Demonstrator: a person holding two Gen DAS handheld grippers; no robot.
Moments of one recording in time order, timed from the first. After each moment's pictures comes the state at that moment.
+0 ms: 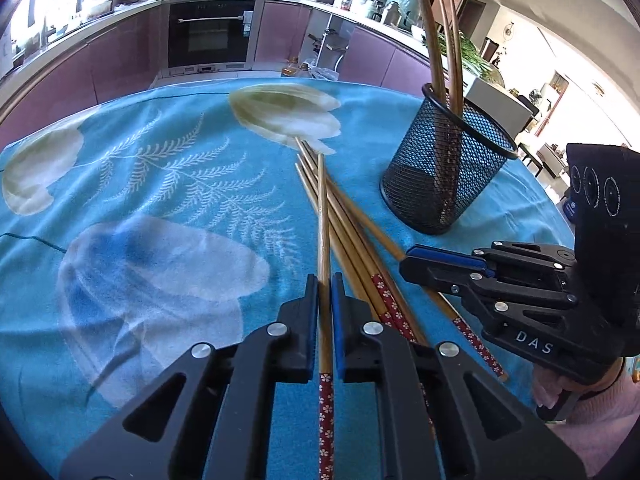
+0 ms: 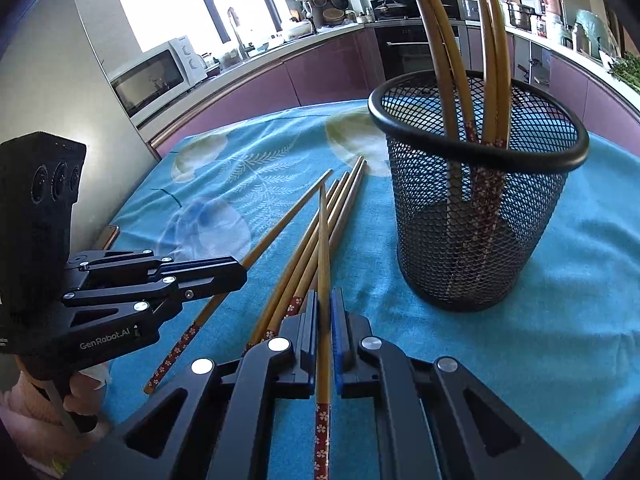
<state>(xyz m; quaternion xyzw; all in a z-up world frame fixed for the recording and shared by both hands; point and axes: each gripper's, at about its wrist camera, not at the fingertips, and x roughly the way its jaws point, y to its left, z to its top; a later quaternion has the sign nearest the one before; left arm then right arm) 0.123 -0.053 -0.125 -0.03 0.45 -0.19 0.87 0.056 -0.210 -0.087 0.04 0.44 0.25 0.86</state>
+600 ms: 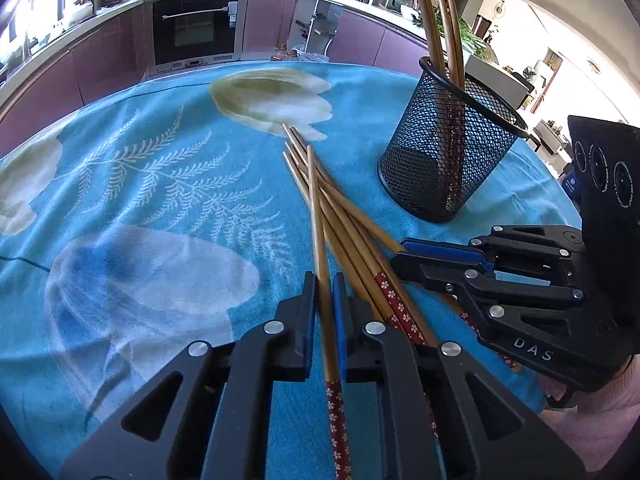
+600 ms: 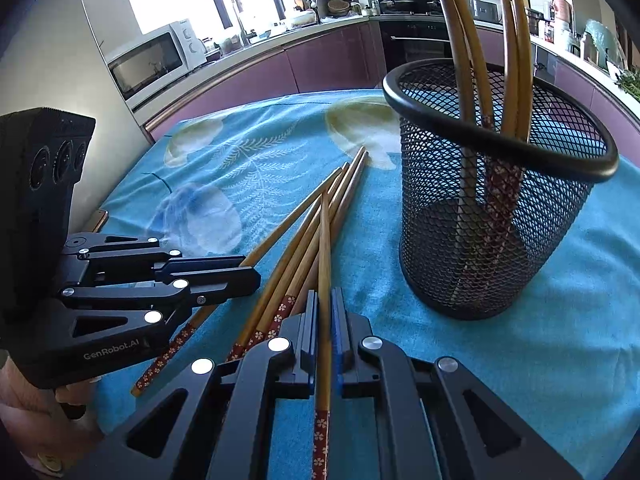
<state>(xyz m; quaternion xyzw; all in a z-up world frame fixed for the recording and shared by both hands) 0.139 -0.064 -0.136 0.00 0.47 -0.21 0.86 0.063 -0.202 -0.094 0.01 0.45 0.25 0.86</state>
